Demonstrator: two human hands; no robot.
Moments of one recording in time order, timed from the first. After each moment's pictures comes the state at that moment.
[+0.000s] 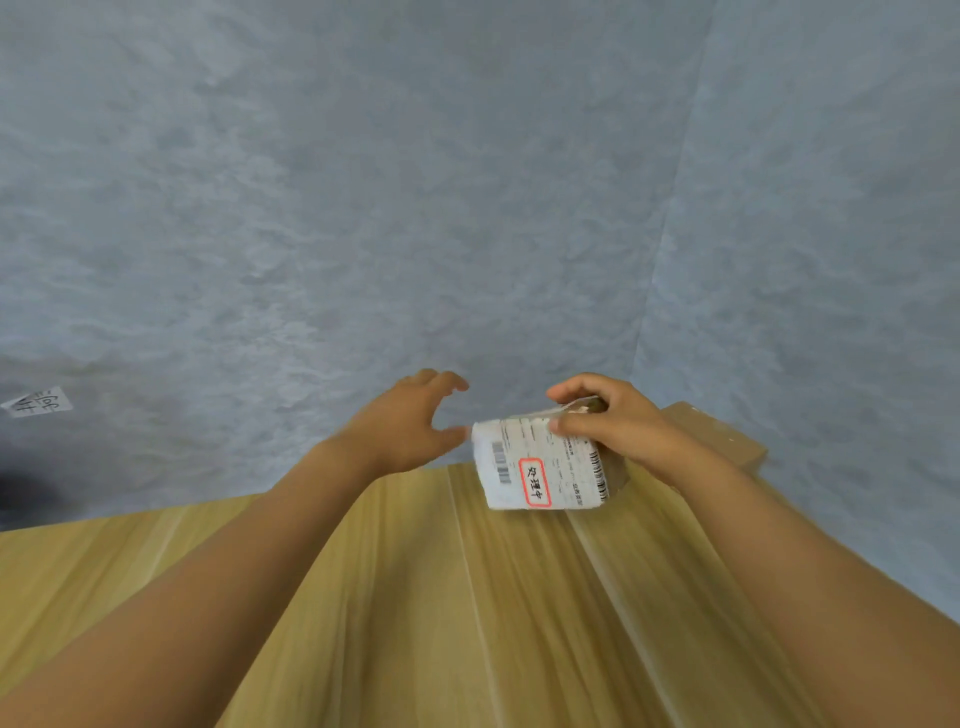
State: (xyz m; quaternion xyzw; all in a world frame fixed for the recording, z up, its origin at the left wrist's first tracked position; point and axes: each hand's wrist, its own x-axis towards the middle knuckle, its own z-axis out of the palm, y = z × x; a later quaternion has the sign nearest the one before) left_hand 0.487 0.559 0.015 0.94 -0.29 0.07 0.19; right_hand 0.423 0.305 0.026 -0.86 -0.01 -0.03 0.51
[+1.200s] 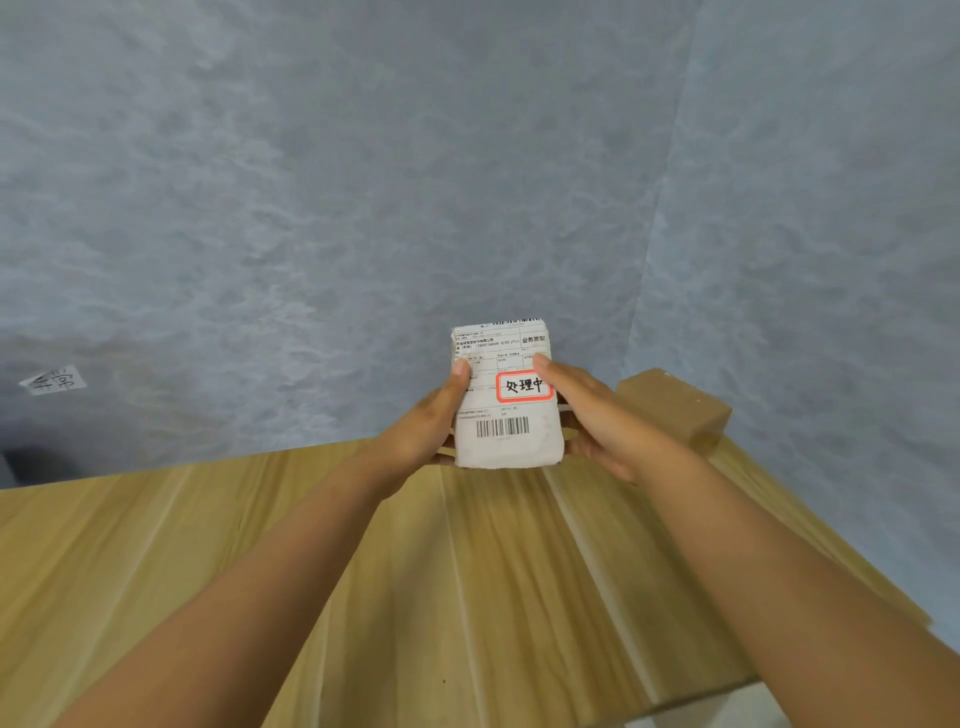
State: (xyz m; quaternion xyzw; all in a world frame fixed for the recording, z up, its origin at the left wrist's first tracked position) left_hand 0.407 0.517 -0.002 0.79 -0.17 -0.17 0.57; right_hand 0.384 0.311 0.004 -0.73 0.02 0.05 0.68
